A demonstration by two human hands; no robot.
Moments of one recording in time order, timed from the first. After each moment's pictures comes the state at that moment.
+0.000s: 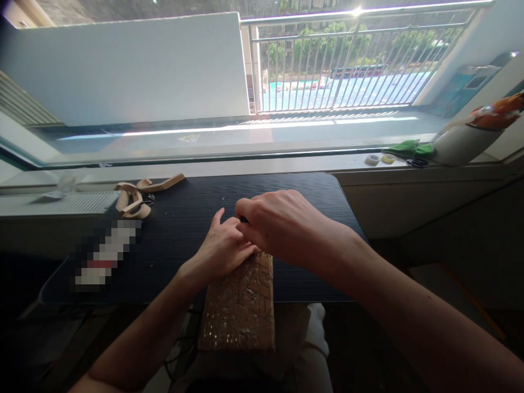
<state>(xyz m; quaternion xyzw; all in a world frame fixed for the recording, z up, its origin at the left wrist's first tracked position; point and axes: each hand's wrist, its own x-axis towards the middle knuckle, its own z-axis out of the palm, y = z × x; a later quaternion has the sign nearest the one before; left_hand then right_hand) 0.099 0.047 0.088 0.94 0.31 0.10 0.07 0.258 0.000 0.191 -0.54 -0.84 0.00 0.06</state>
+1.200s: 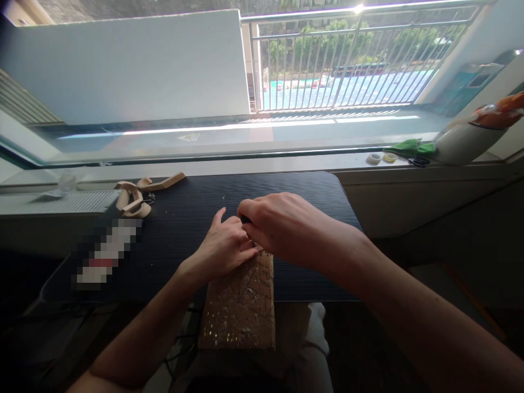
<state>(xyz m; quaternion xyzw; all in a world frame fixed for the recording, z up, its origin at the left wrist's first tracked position) 0.099 0.048 0.094 0.95 0.30 0.07 0.06 0.262 -0.002 0.187 -0.52 -0.85 0.06 0.08</state>
